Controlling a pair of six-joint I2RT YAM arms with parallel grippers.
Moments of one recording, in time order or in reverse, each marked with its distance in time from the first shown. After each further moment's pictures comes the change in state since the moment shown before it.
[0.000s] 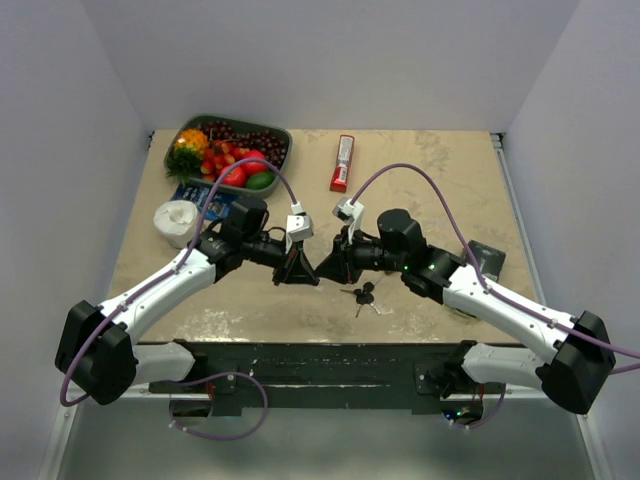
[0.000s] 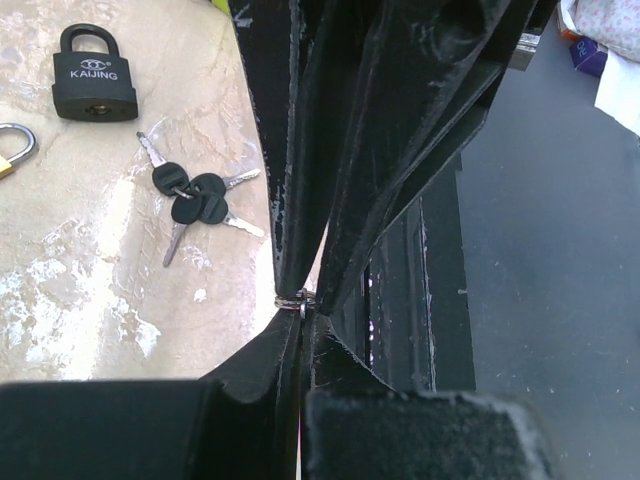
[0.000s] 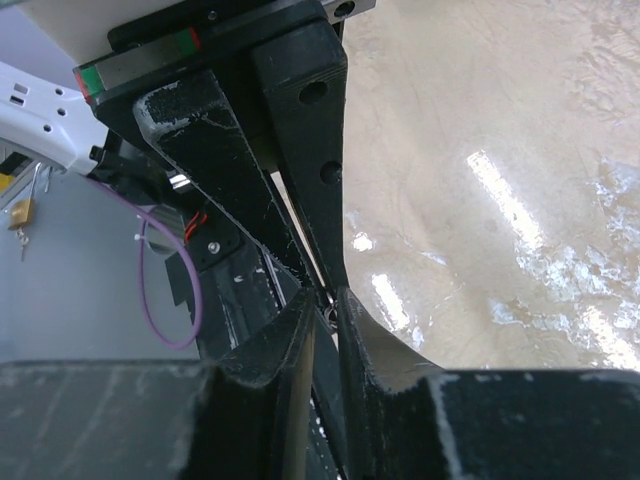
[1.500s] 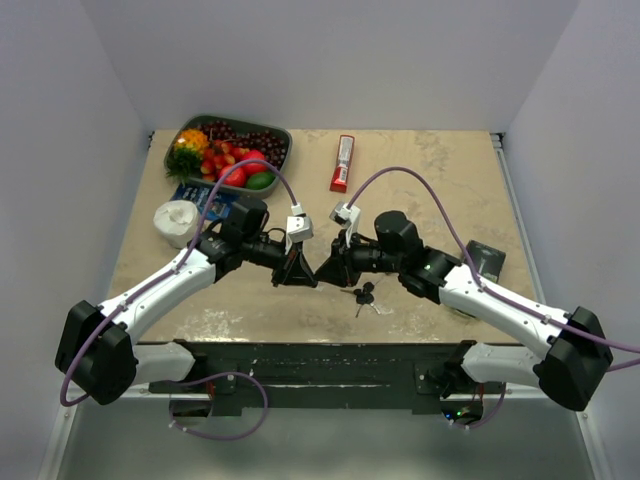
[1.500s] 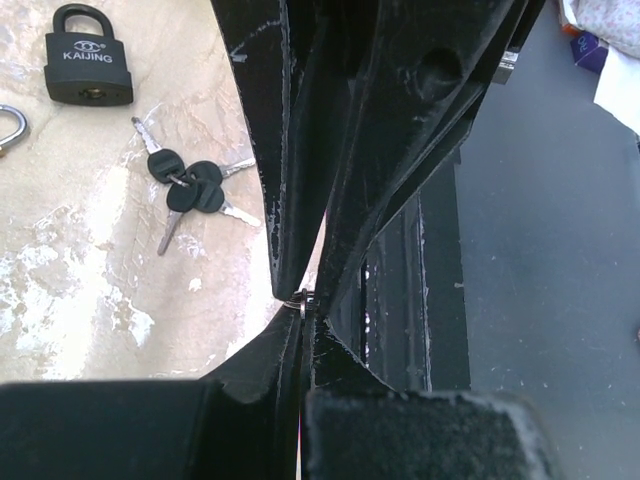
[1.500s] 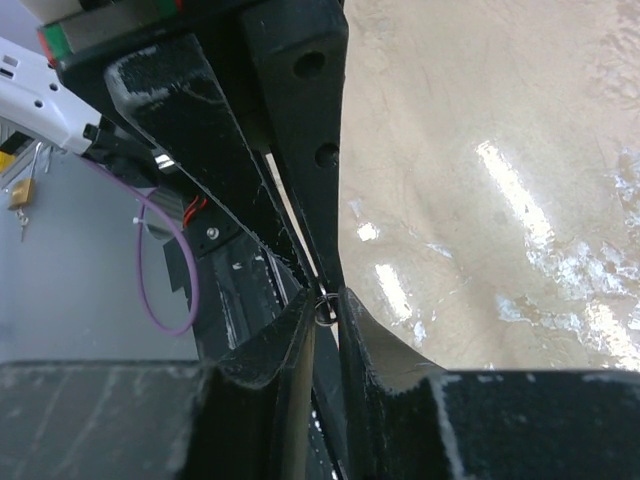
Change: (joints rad) left arm 0.000 0.000 0.000 -0.027 -0.003 0.003; right arm 0.001 0.026 -0.023 0.031 -0.040 -0.018
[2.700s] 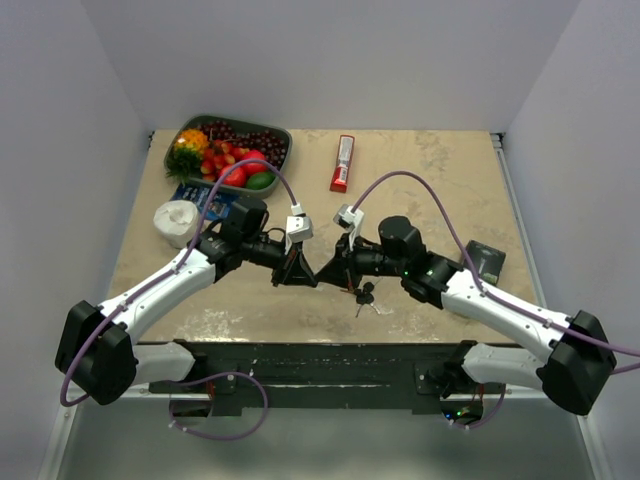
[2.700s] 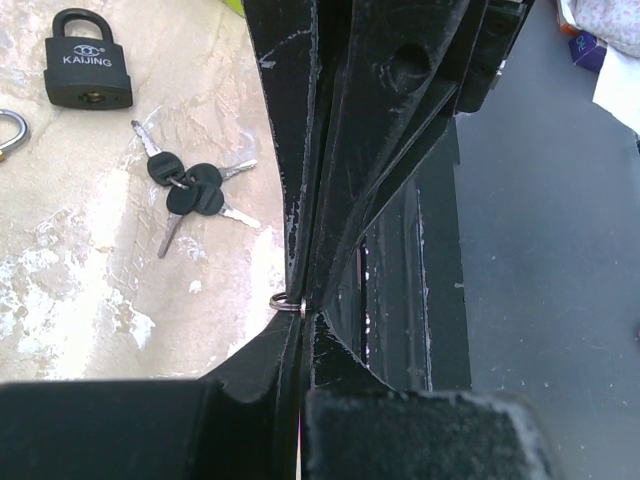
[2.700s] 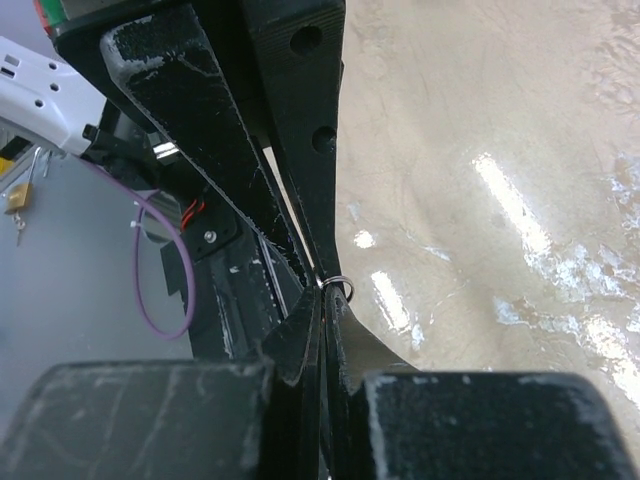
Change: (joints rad) left arm 0.002 0.000 0.000 0.000 0.003 0.007; right arm 0.000 -0.027 -0.053 0.053 0.008 0.004
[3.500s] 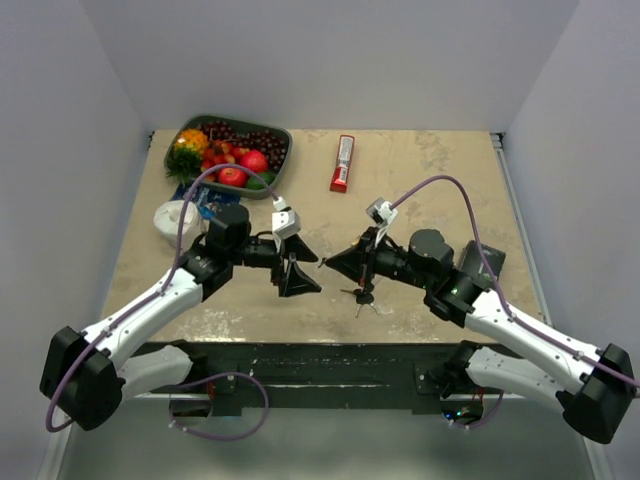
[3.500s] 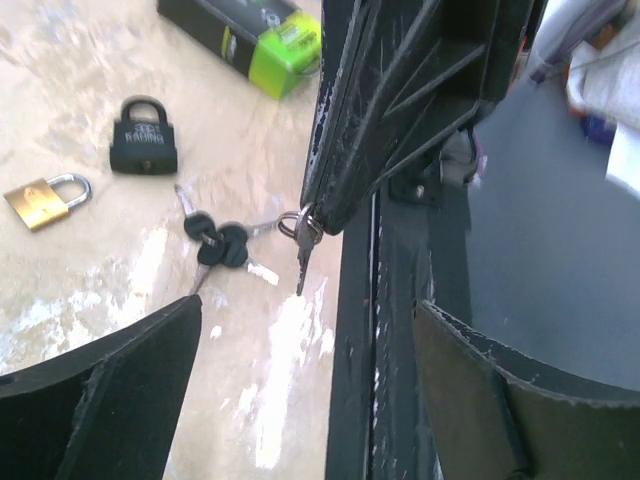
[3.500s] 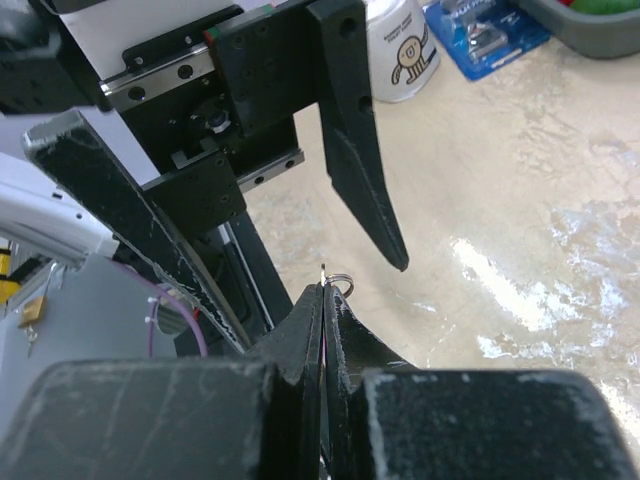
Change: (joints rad) left arm 0.003 -0.117 -0.090 0.238 -0.050 -0.192; right arm -0.002 -0.209 -0.106 0.128 0.178 0.143
